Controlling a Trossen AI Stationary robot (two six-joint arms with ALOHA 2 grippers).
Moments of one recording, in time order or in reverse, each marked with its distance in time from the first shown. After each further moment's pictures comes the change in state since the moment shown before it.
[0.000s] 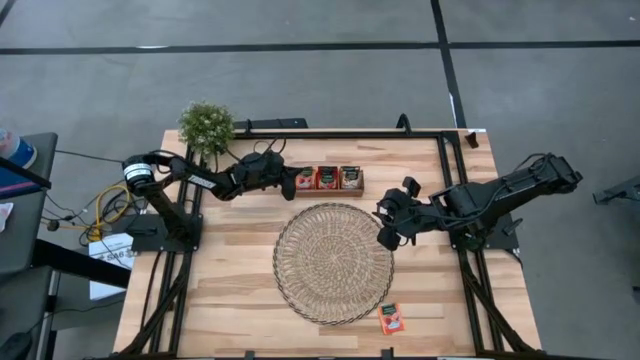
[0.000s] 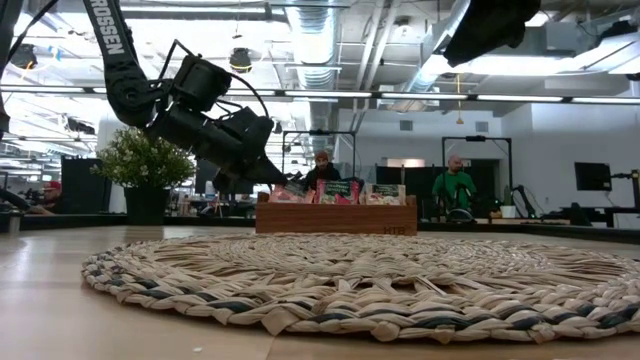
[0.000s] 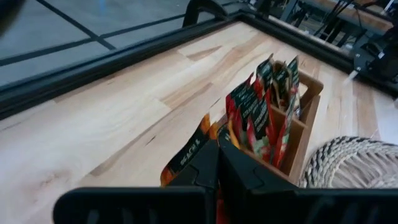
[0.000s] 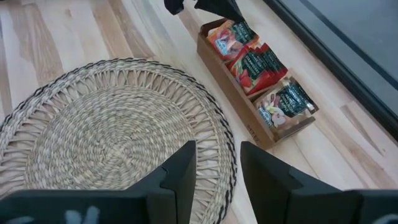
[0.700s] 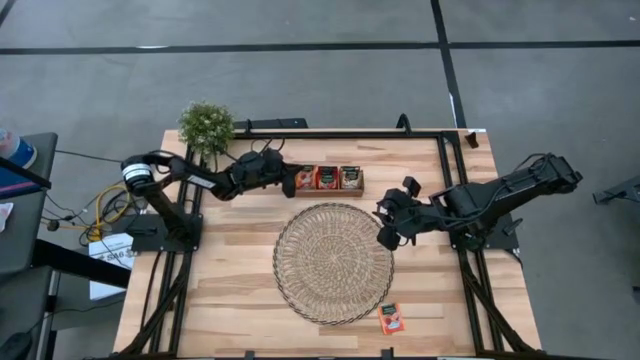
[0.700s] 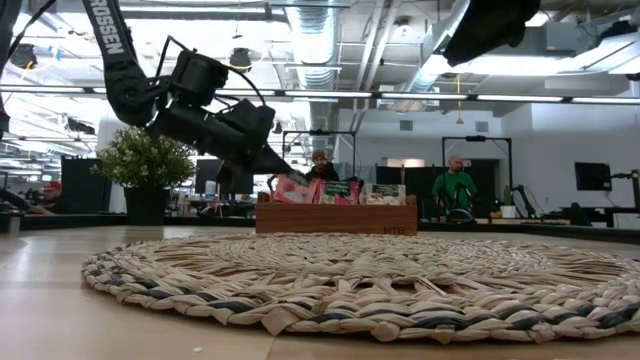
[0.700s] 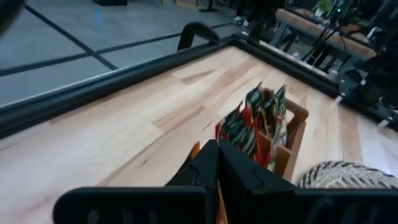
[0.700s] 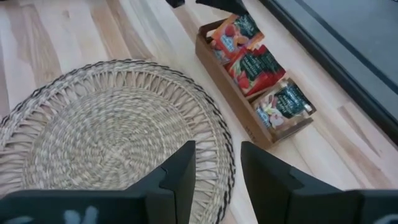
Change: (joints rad) left arm -0.001 -0.007 -0.001 0.067 0.000 -0.033; right arm 0.001 0.000 -0.001 0.000 0.011 0.000
